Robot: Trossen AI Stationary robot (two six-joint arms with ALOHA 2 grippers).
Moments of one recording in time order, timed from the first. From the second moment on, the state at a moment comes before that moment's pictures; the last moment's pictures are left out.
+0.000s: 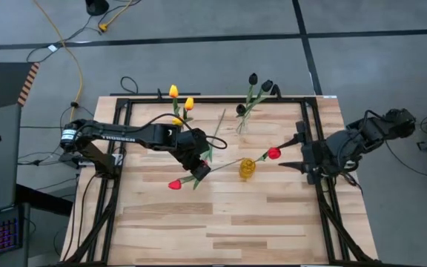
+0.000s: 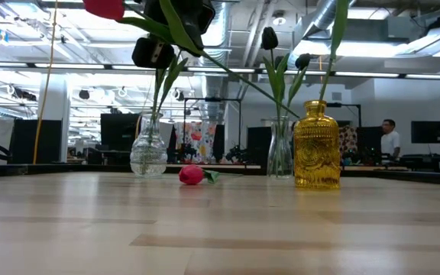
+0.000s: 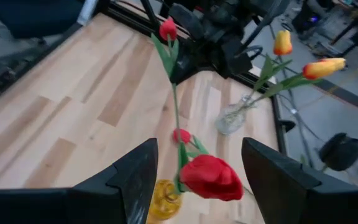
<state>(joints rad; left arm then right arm) 0.02 1.59 1.35 -0.71 0.31 -0.82 0.44 0.88 1.20 -0.82 0.41 -0.24</state>
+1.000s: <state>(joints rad) 0.02 1.54 1.35 -0.79 0.57 -1.01 0.47 1.19 1.20 -0.48 0.45 -0.32</state>
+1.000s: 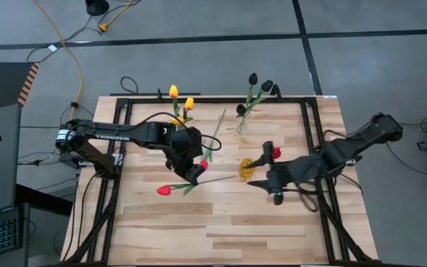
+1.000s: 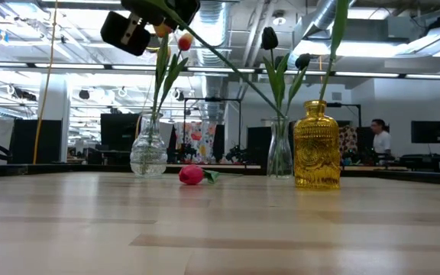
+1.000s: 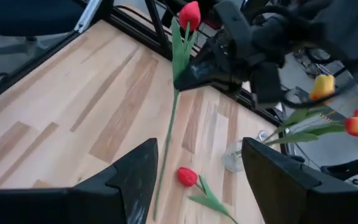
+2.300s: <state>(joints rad) 0.02 1.54 1.35 -0.43 0.43 -1.22 0.37 1.49 1.20 -0.22 0.50 -0.32</state>
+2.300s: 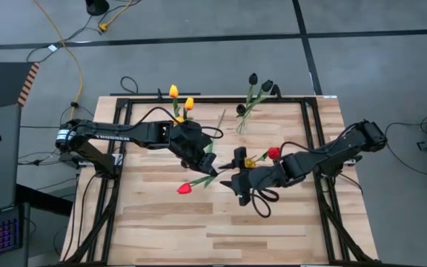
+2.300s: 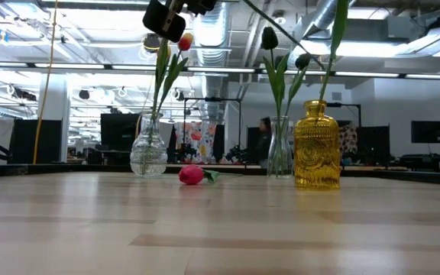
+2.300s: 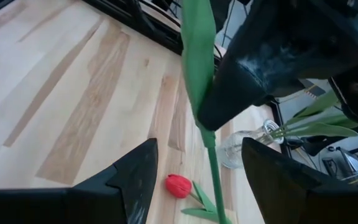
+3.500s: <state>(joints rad) 0.02 1.54 1.35 -0.43 0.43 -1.18 0.36 1.49 1.20 -0.25 0.50 -0.32</state>
